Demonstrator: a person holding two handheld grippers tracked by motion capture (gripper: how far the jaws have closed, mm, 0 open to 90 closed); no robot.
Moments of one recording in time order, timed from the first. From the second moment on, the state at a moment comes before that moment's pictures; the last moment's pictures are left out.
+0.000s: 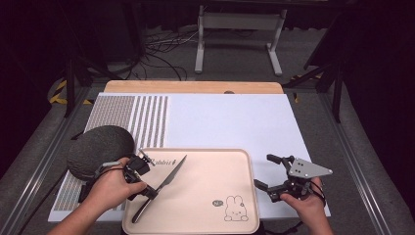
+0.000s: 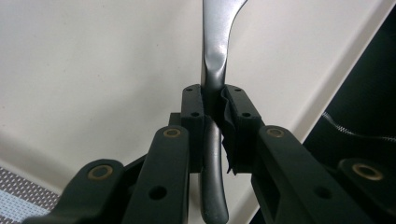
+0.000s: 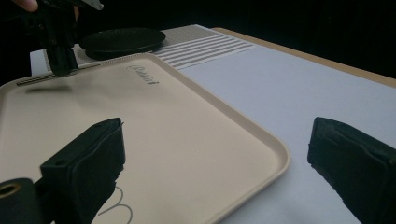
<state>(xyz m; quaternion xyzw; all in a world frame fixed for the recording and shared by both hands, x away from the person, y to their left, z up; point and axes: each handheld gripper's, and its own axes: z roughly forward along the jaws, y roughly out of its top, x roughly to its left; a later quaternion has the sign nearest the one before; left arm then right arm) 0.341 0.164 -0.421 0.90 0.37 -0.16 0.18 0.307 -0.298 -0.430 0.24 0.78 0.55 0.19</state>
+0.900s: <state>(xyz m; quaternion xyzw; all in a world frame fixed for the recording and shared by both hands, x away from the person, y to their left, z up) 0.341 0.161 -0.440 0.90 0.38 -0.17 0.15 0.307 -0.298 -0.430 0.24 0.78 0.55 0.18</state>
